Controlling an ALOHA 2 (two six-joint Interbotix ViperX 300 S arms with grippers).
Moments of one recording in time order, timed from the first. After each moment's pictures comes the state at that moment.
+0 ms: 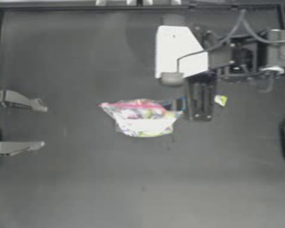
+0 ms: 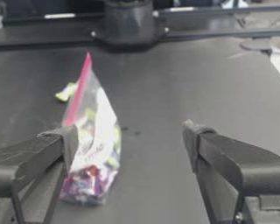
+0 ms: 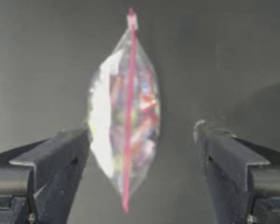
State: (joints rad) left arm 0.04 -1.06 1.26 0.02 -0.11 0.03; right arm -0.14 -0.15 0.10 -0.12 0.97 -0.07
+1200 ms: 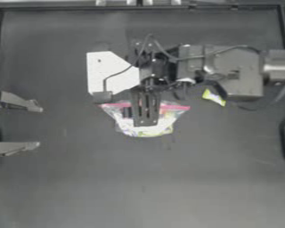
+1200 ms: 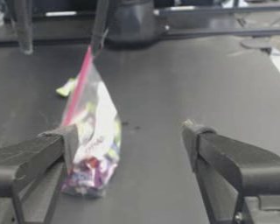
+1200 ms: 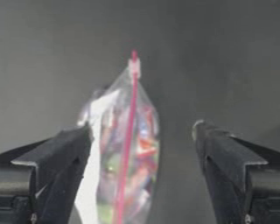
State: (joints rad) left arm 0.04 -1.13 1.30 0.01 -0.10 0.03; right arm -0.13 0.18 -0.14 -0.12 1.00 -0.13
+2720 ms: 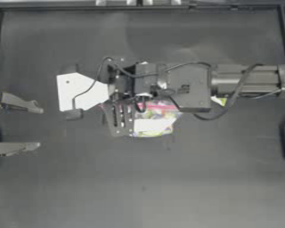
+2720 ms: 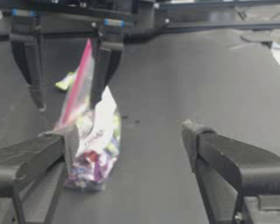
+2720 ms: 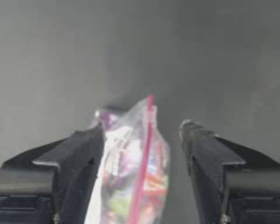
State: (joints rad) left arm 0.04 -1.13 1.30 0.01 -0.08 0.03; right arm -0.09 0.37 -0.30 -0.13 1.04 -0.16
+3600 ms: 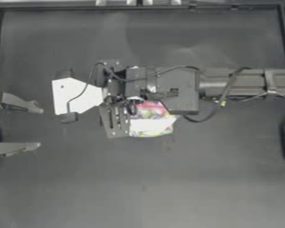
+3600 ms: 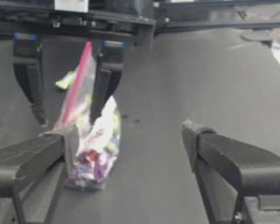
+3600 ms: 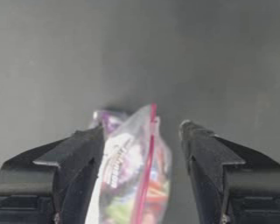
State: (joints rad) left arm 0.04 -1.13 1.30 0.01 -0.08 0.03; right arm -0.08 0.43 -0.34 -0.14 1.07 -0.16
